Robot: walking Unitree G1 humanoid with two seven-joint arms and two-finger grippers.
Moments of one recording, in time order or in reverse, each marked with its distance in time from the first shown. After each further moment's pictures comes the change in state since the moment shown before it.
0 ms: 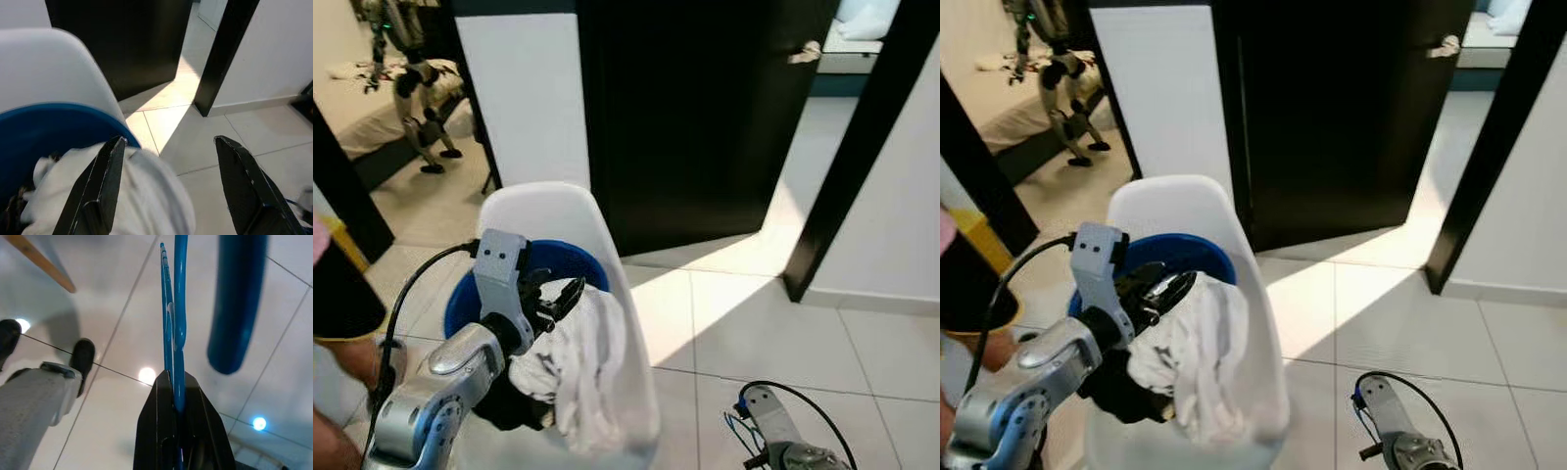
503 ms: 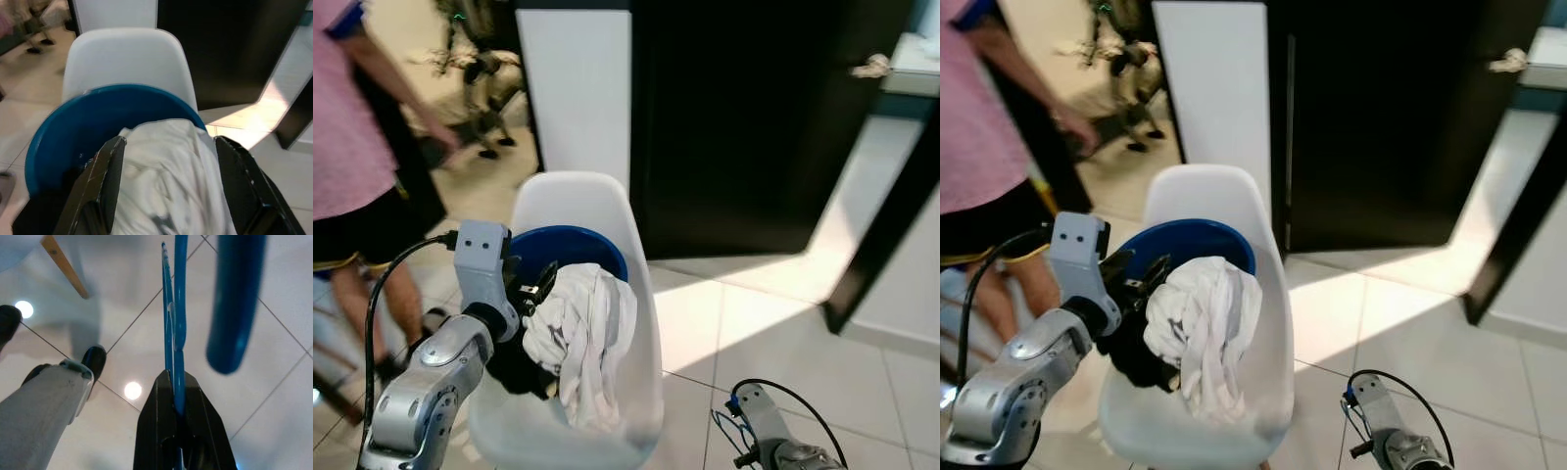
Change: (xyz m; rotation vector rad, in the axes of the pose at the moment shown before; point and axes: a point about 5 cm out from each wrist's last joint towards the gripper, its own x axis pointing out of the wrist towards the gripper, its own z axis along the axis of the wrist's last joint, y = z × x) left arm 0.000 0.015 -0.003 0.015 -0.005 0.170; right arm 0.001 0.006 0.004 -0.007 -0.019 0.032
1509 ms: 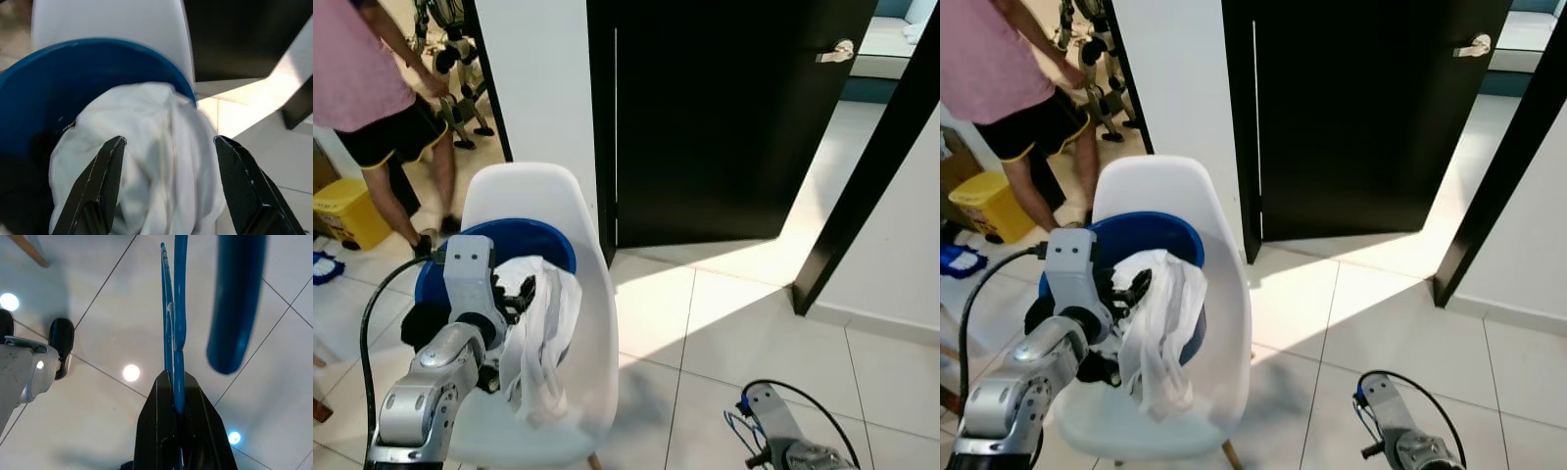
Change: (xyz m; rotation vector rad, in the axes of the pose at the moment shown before) left arm 0.005 0.032 -0.025 0.000 0.107 0.200; right arm -0.001 -0.007 -0.002 -0.003 0.013 -0.013
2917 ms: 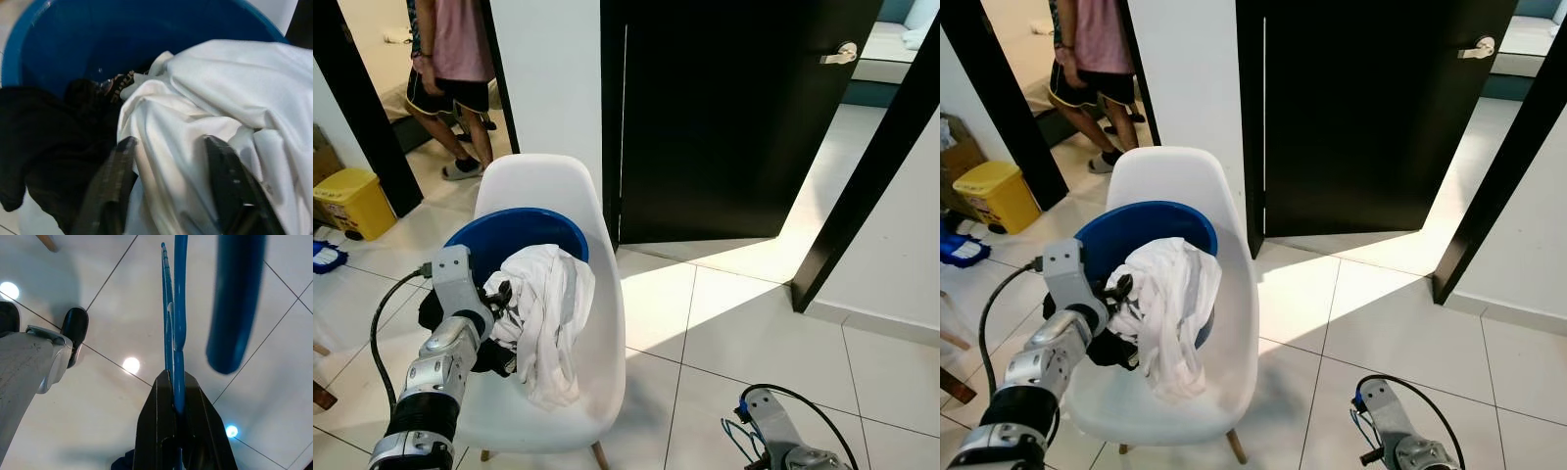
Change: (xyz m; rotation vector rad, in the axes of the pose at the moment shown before) left arm 0.058 0.038 -0.053 -0.169 0.099 0.140; right arm 0.000 0.001 -0.005 -0.002 0.020 0.016
